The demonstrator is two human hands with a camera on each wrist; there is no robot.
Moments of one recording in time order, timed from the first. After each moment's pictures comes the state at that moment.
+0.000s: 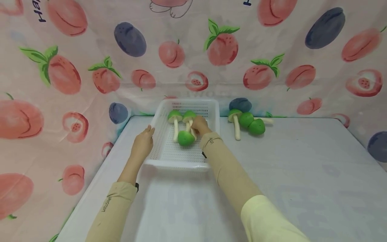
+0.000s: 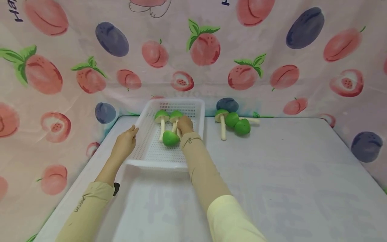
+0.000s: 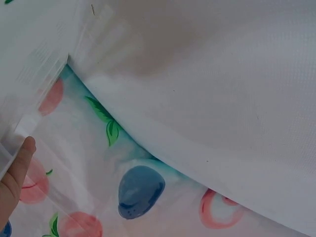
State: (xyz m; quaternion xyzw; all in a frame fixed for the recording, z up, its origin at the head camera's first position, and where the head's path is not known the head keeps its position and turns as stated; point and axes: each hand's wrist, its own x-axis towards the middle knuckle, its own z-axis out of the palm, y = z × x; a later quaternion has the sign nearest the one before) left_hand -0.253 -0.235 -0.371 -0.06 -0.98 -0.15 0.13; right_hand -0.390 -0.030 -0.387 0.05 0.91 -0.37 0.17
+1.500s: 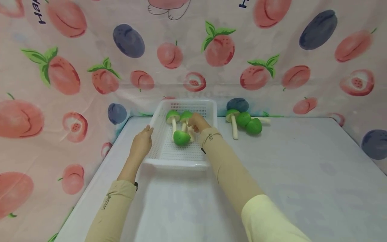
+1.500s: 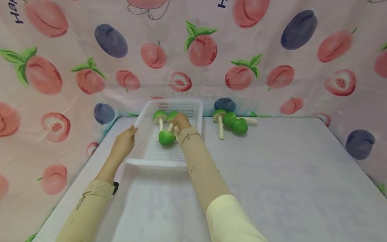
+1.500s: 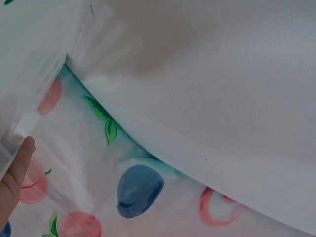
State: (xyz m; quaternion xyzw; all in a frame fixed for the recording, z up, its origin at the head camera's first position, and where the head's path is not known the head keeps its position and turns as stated) left_hand -0.251 -0.233 -0.370 -0.06 -0.98 -0.15 0.13; right_hand -0.472 -0.037 -0.434 0.04 0.89 -0.39 0.25
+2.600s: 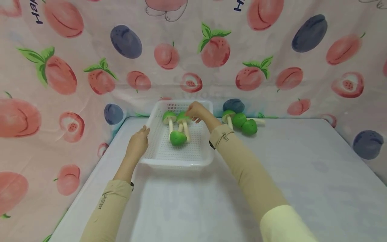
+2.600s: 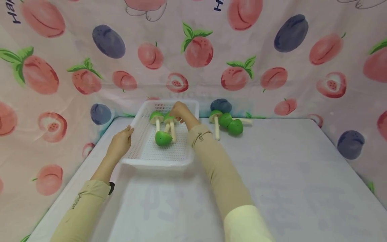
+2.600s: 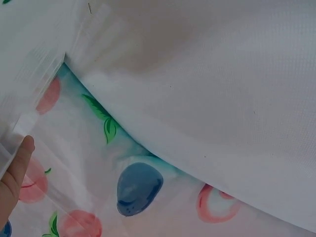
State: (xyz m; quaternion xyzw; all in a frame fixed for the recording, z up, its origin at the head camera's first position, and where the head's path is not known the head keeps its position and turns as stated) left_hand -0.250 -0.238 -0.370 -0.07 -0.98 -0.15 0.13; right_hand -0.391 -0.001 -0.325 -0.09 0.90 -0.38 0.19
